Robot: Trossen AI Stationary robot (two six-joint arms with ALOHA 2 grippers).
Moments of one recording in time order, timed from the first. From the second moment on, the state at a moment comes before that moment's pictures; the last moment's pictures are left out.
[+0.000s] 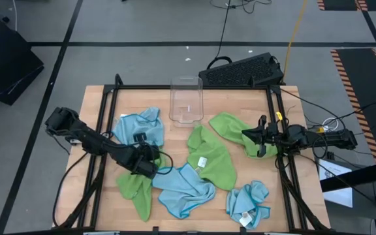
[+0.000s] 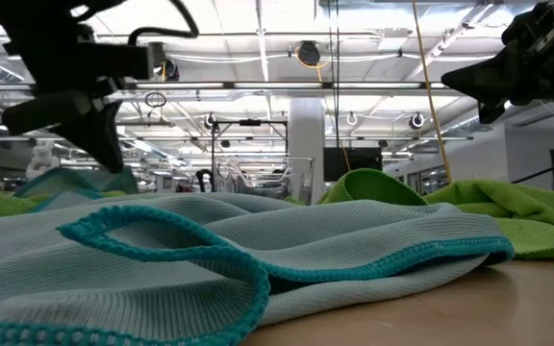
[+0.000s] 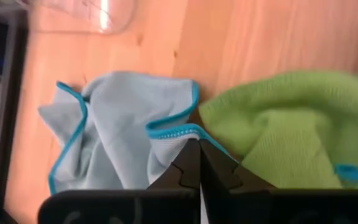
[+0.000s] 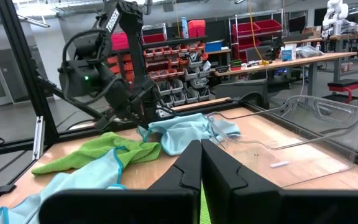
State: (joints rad) left arm -0.42 1.53 0.91 -0.87 -0.60 -0.55; right arm 0.08 0.02 0.01 0.07 0.26 0.14
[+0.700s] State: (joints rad) left arm -0.43 1.53 0.92 -0.80 -0.74 -0.66; right arm 0.08 0.02 0.02 0.07 0.26 0.14
